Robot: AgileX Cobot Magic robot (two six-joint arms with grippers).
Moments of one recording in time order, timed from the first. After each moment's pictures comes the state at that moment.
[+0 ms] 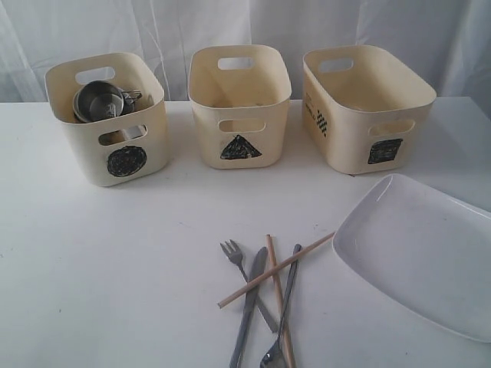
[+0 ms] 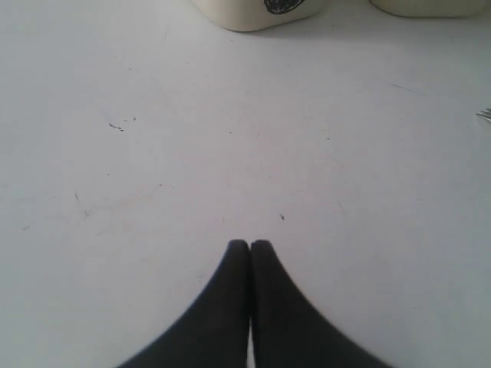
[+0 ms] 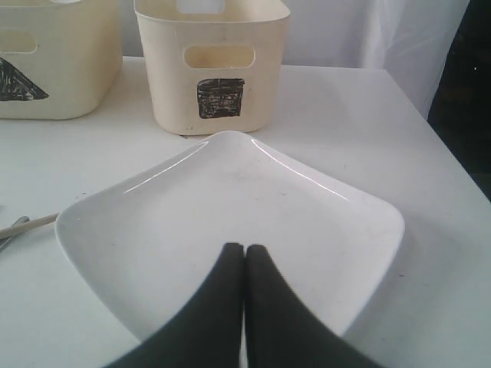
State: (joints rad) left arm 0.07 0.00 0.01 -0.48 0.59 0.40; right arm -0.06 0.01 0.00 -0.13 0.35 0.12
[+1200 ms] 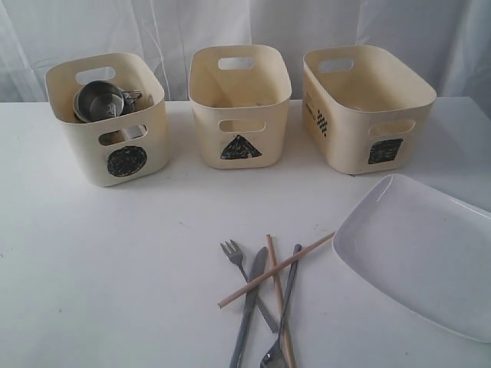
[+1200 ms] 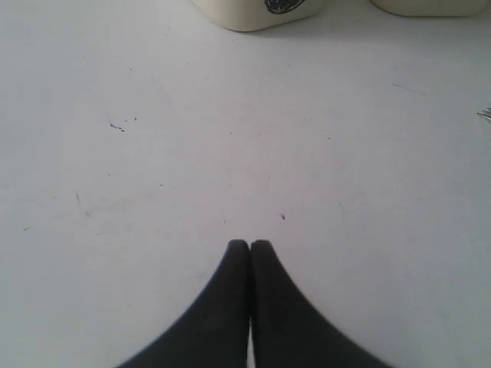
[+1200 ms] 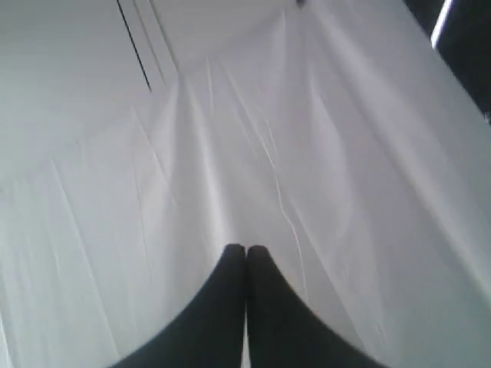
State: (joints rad) left arm 0.07 0.00 0.01 -0.48 0.59 0.40; right arm -0.06 0.00 0.00 0.12 -0.61 0.38
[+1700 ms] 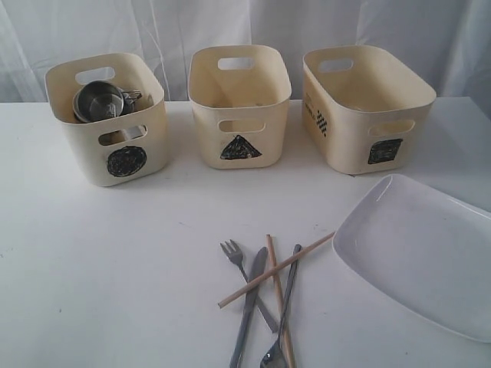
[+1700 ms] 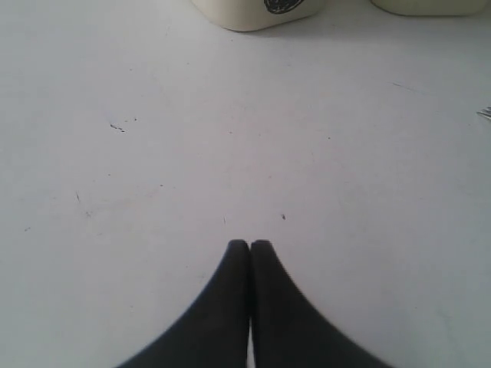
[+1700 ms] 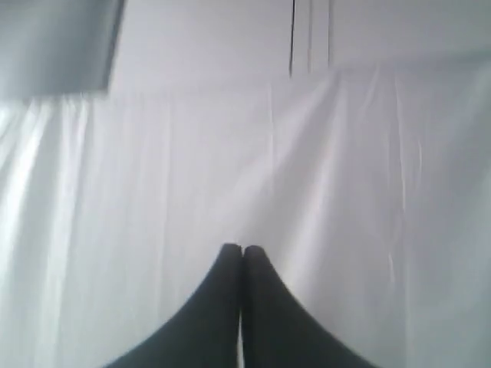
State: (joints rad) left arm 0.07 0.00 0.01 -0.48 0.59 0.40; right arm -0.07 0.67 -0.79 -0.74 -0.45 0.86
